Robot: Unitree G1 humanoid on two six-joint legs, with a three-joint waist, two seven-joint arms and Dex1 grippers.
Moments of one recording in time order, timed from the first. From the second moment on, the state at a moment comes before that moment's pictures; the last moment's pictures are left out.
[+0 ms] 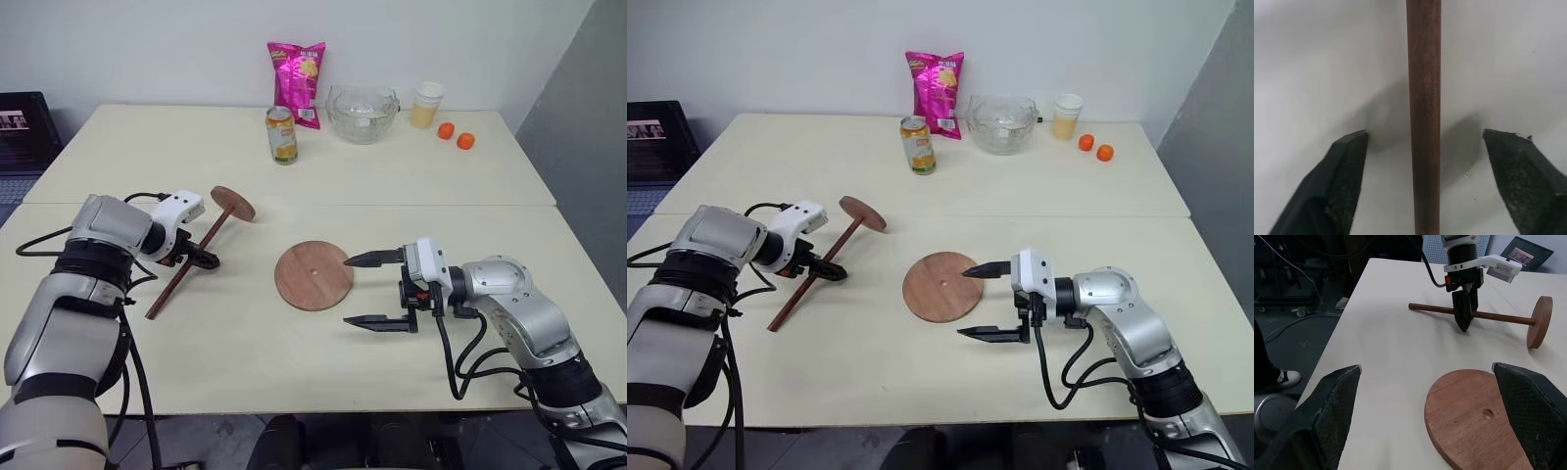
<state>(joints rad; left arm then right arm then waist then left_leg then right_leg) -1.02 0.82 -0.39 0.78 0.03 0.92 -1.11 -0.41 -0.55 0.22 -0.27 0.40 0.28 1.15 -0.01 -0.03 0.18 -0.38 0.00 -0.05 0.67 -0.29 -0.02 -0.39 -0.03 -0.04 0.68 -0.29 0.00</state>
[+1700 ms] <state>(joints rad) -0.51 0.42 0.29 -0.31 -0.57 0.75 -0.82 -0.30 -0.66 0.06 -0.39 0.41 0.35 0.97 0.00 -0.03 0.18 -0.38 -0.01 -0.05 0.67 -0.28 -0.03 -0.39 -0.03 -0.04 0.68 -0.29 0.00</state>
